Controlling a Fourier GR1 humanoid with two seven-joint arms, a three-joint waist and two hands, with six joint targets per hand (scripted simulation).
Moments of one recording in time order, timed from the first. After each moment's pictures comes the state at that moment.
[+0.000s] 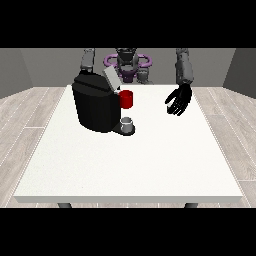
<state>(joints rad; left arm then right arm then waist) -0.50 0.50 -0.01 -0.90 -0.57 -0.04 -0.27 -0.25 -0.02 0.05 -1.46 0.16 -0.17 0.02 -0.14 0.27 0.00</state>
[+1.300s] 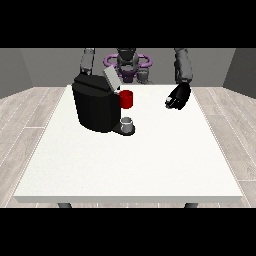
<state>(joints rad) -0.64 0.46 -0.05 -0.66 -0.78 -0.07 -0.38 -0.25 -0.03 0.01 -1.29 0.18 -0.18 0.00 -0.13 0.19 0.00</state>
